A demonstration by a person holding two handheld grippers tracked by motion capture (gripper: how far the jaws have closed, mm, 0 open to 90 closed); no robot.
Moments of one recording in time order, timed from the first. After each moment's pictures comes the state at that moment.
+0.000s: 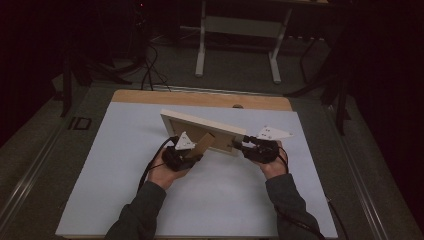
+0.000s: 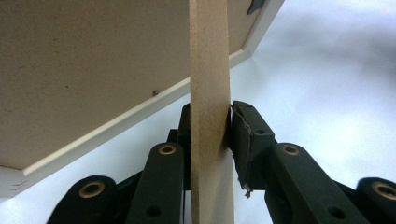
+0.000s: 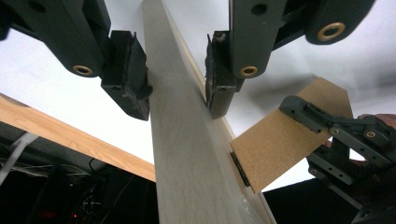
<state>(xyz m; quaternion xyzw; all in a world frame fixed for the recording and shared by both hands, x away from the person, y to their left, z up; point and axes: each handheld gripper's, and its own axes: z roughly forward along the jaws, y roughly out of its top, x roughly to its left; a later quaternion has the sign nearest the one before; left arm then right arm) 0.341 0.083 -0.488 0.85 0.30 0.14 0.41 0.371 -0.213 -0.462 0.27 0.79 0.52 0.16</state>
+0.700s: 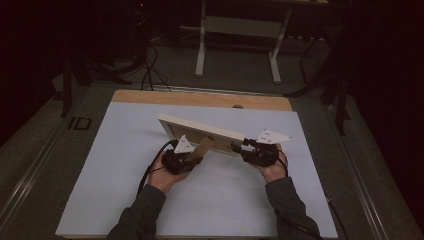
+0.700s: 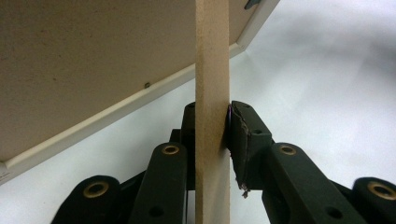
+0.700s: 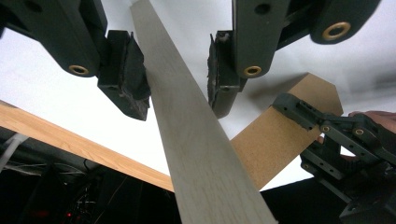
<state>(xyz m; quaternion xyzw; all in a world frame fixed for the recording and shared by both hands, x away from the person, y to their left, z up) 0.335 0.084 -0.495 0.85 0.30 0.14 0.42 0.362 -0.212 -0.467 0.26 0.79 0.53 0.15</state>
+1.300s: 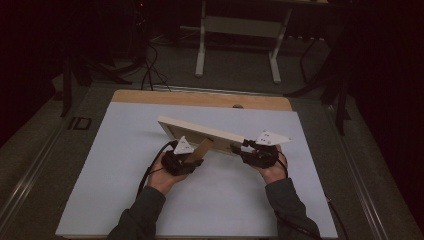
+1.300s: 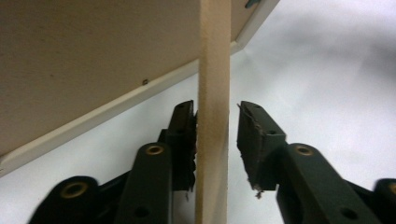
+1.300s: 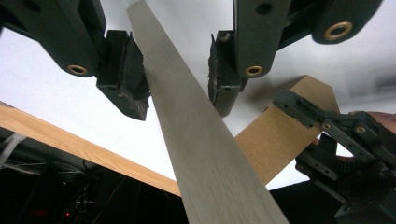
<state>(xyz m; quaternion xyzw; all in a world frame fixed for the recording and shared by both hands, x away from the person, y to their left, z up) 0.334 0.086 -0.496 0.84 0.31 0.13 0.42 0.359 -0.211 -0.468 0.26 0.79 0.53 0.16</state>
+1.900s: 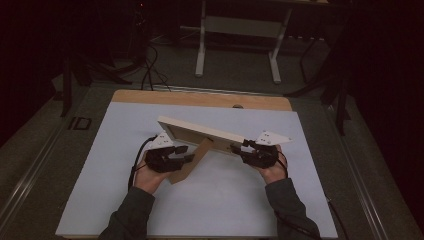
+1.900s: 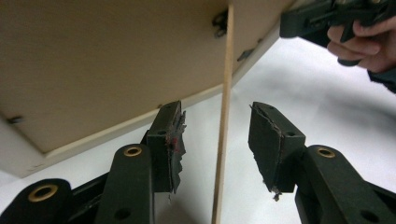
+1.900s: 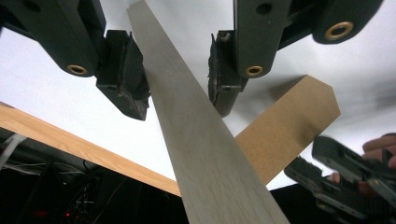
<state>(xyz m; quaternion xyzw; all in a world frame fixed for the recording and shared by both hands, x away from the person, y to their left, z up) 0.325 0.131 -0.475 0.79 0.32 0.11 0.51 0.359 -0.211 -0.468 0.26 0.79 0.53 0.16</state>
